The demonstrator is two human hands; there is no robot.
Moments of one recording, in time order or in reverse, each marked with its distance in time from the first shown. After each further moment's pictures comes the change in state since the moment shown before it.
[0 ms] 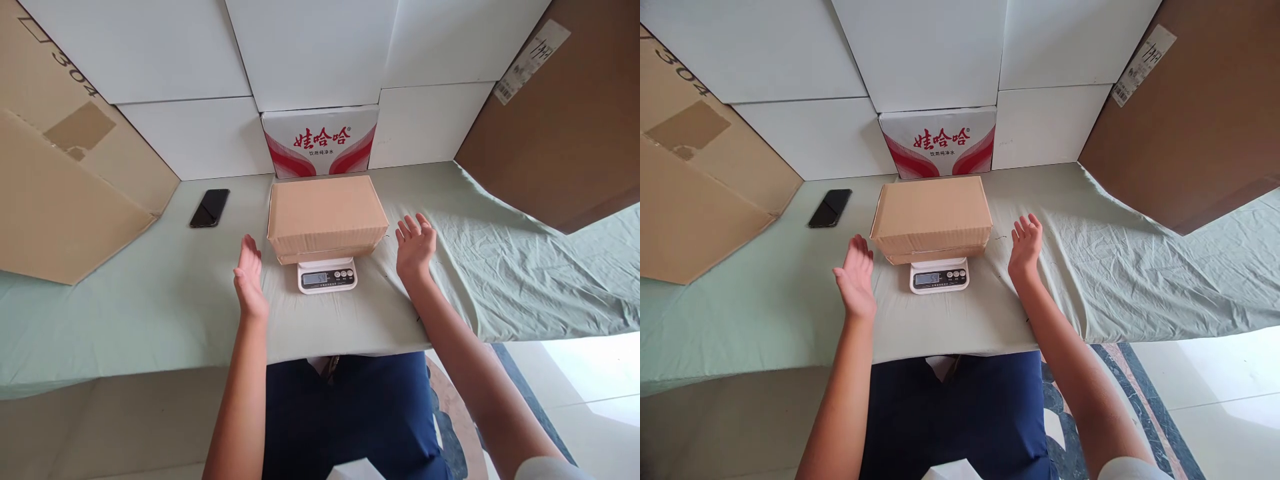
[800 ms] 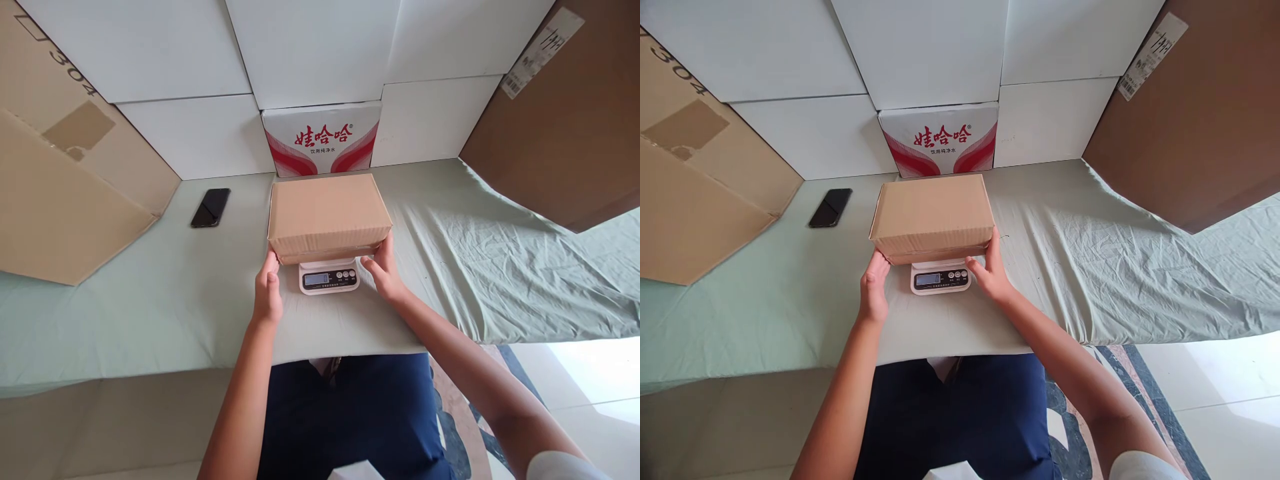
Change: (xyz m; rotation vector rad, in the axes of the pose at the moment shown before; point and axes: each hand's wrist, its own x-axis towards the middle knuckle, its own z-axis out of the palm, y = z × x) left_hand -0.011 -0.001 0.014 0.092 -0.226 -0.019; right_hand -0.078 -0.008 0.033 -0.399 -0.670 -0.282
